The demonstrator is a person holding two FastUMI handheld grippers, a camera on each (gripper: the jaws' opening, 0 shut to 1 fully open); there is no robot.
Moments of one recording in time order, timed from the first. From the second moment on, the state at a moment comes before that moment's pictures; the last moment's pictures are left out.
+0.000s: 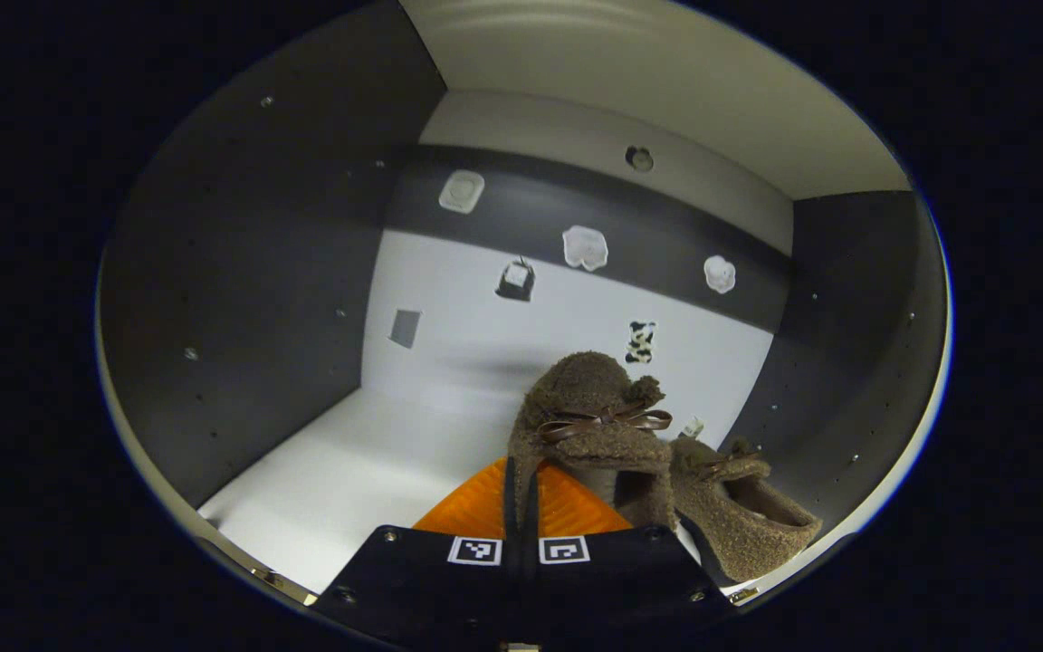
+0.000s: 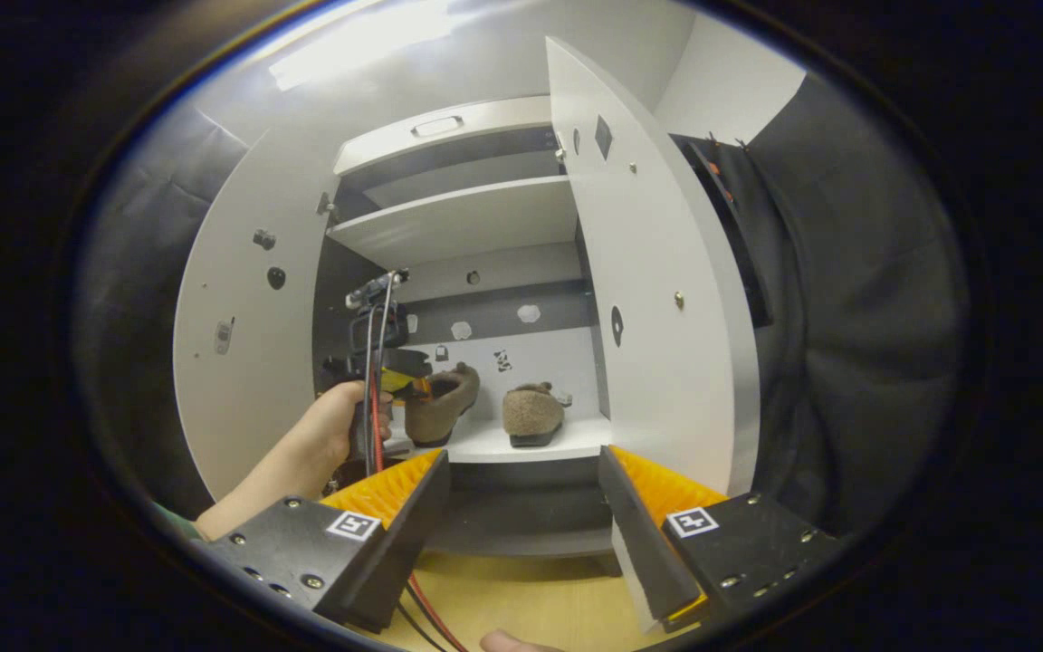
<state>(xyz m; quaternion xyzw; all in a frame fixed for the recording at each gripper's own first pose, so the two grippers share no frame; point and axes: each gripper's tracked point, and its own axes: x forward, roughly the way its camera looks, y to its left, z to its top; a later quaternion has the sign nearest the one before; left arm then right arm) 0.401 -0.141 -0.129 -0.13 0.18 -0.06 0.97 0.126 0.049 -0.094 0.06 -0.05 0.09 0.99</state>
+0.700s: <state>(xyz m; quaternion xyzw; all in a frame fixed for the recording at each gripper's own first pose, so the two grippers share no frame) 0.387 -0.126 -0.100 -0.05 0.16 -0.08 0.98 0.100 0.045 -0.107 0.08 -0.04 0.10 0.99</state>
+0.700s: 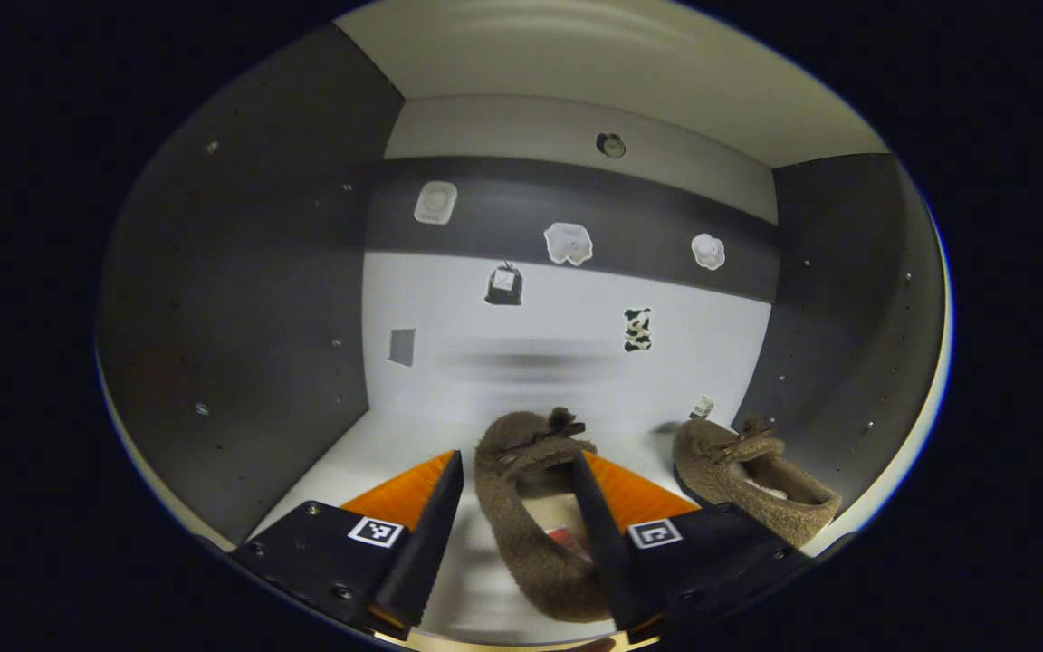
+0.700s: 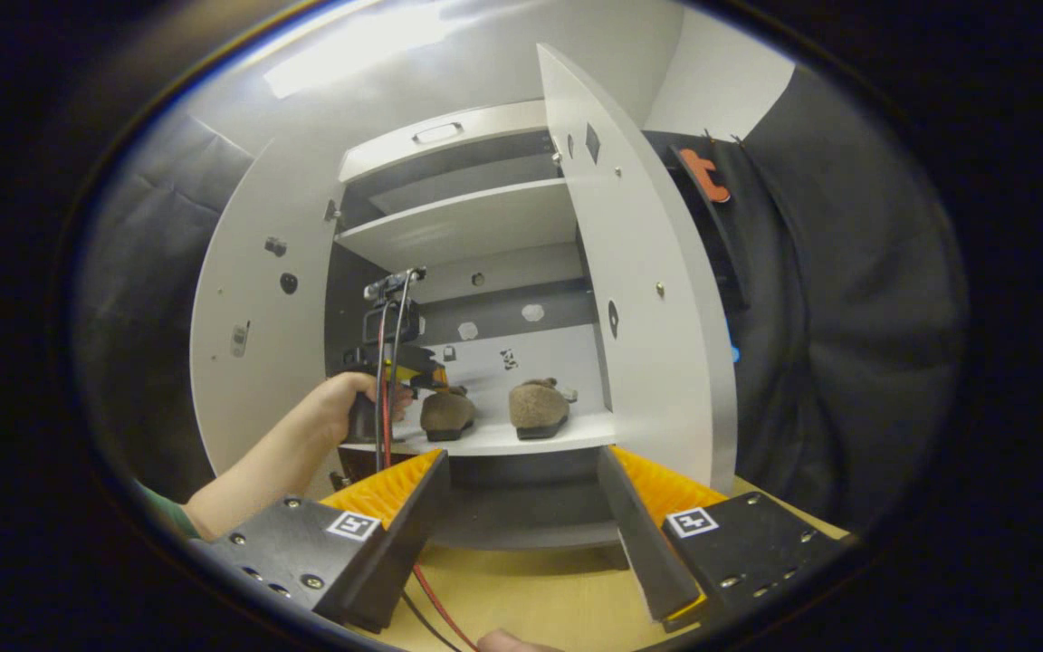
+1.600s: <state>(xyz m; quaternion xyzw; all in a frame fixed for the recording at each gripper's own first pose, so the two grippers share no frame) 0.127 -0.067 -0.045 -0.03 0.09 -0.12 0.99 -0.011 0.019 -0.093 0.06 -0.07 0.06 0.99</state>
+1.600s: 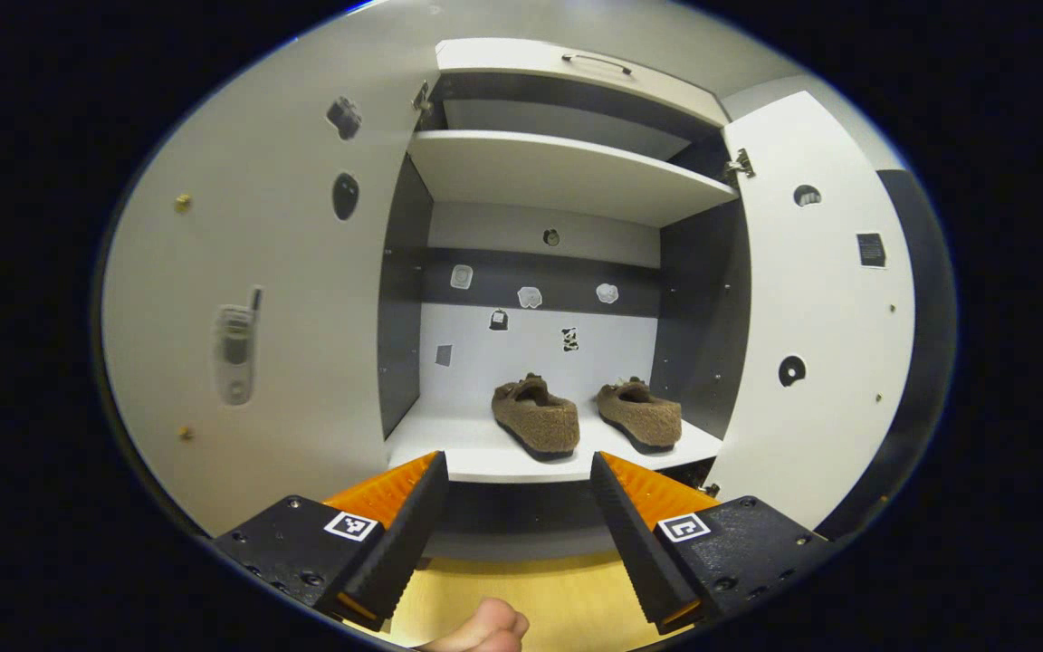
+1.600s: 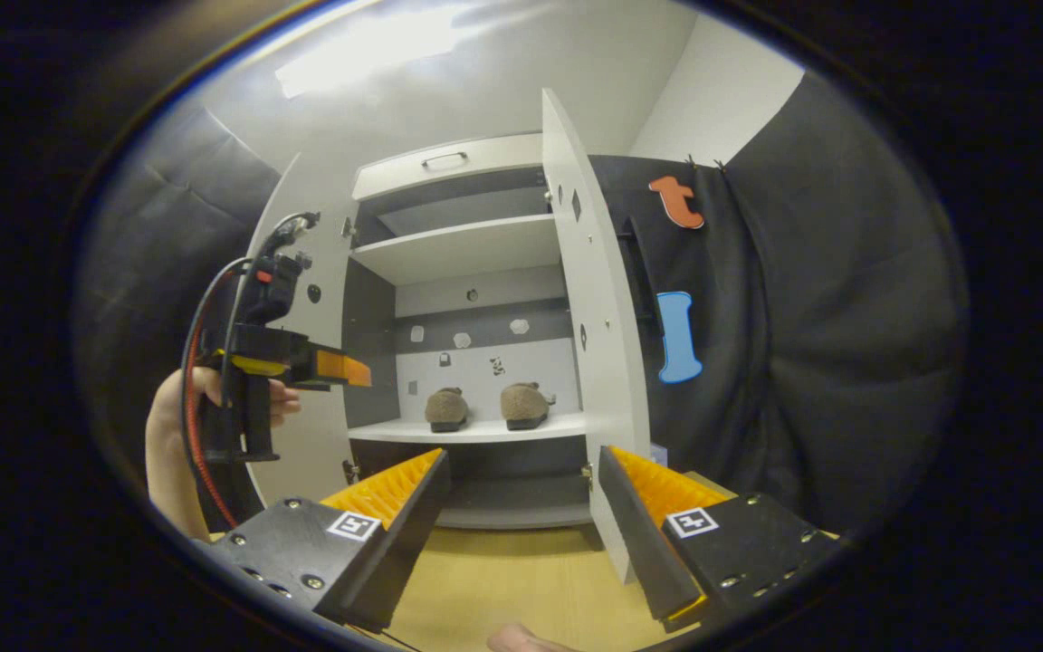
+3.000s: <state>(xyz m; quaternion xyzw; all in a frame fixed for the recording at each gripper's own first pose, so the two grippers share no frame) -0.044 -0.019 -0.078 -0.05 0.04 -0.17 0.98 0.136 -0.266 -0.009 0.03 -0.02 0.06 1.00</state>
